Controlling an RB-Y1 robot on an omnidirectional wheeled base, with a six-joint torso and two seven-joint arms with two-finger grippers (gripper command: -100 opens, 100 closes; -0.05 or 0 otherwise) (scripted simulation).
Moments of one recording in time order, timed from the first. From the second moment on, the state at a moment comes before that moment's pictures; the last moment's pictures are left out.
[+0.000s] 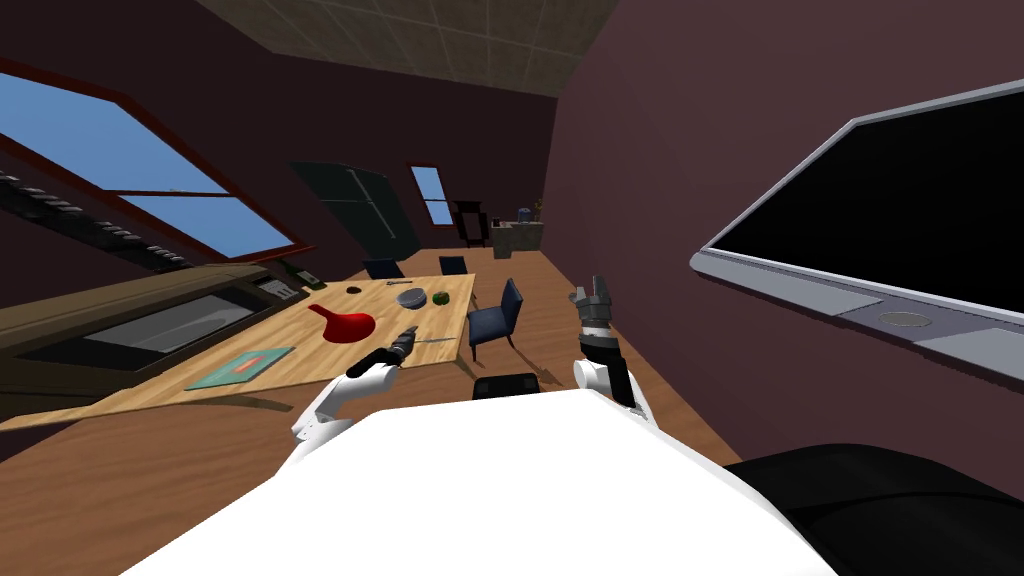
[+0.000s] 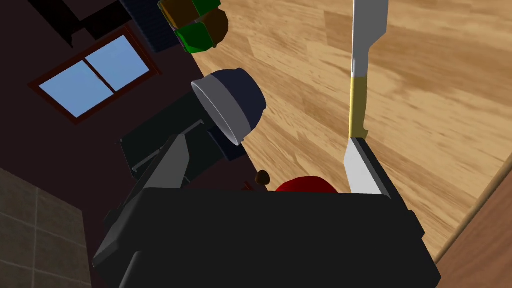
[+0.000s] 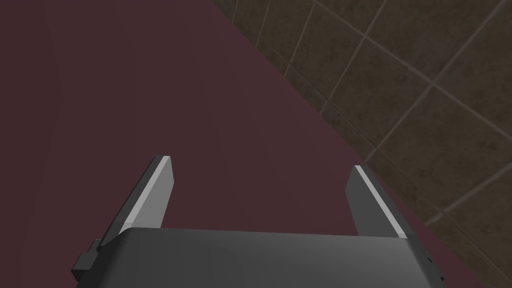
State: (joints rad) left arm 0.31 0.44 0.17 -1.69 0.27 0.49 -0.18; right arm 0.54 -0.05 -0.03 -2.26 -0.04 -0.40 0.04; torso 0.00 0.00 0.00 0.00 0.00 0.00
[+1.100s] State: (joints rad) left arm 0.27 0.49 0.23 -1.53 0.39 0.81 -0.20; right arm 0.54 -0.05 -0.03 -2.26 -0.04 -0.40 0.04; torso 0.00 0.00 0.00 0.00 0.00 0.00
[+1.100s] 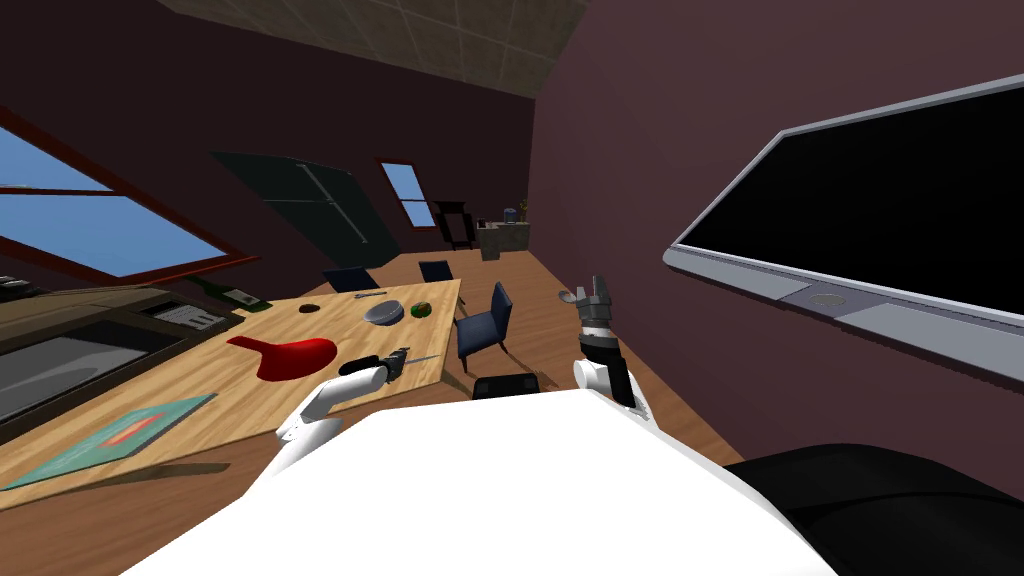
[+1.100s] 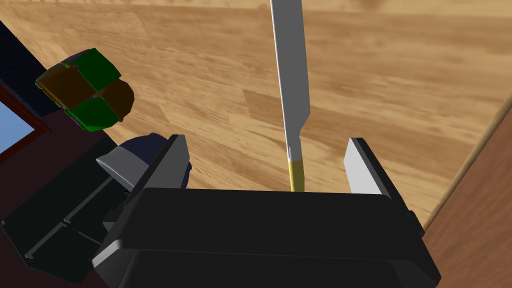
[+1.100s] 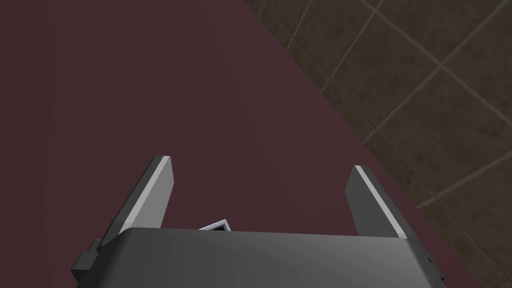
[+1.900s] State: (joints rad) left arm 0.26 0.53 0.26 -1.44 0.47 1.00 -0.22; right arm 0.54 -0.05 -0.03 -2.26 -0.04 -0.40 0.04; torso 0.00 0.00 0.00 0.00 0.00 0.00
